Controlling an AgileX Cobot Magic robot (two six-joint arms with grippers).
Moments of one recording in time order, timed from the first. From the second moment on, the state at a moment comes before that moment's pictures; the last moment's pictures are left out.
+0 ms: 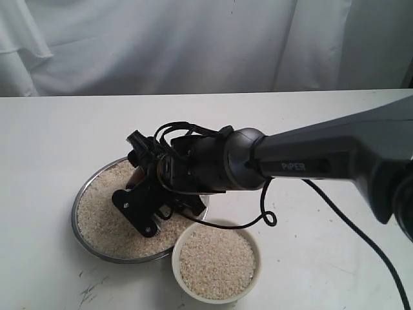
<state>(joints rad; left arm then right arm) 0.01 0.01 0.00 -0.04 0.29 0.01 0.97 2.19 -1.43 -0.91 0.28 -0.79</state>
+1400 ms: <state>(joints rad) 0.01 0.01 0.00 -0.04 0.29 0.01 0.91 2.33 -1.70 0.12 0.54 -1.37</state>
